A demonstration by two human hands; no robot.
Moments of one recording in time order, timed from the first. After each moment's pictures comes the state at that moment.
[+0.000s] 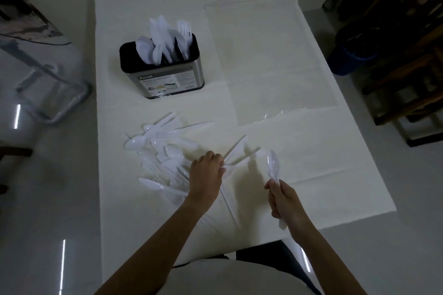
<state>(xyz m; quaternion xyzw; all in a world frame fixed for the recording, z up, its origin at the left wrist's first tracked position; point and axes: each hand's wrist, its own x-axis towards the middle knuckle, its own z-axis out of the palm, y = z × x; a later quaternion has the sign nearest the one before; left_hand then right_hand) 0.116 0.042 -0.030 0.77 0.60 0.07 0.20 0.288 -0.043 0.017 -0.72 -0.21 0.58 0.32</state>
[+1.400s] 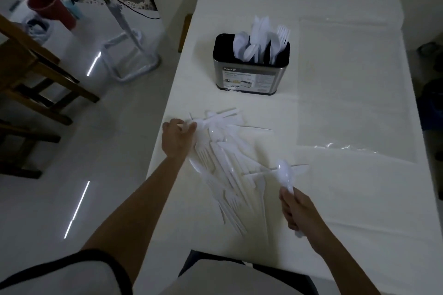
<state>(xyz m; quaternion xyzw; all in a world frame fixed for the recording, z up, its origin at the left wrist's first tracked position) -0.049 0.098 -0.043 0.34 0.87 0.26 0.25 0.254 0.004 0.022 -0.65 -0.35 0.65 0.16</state>
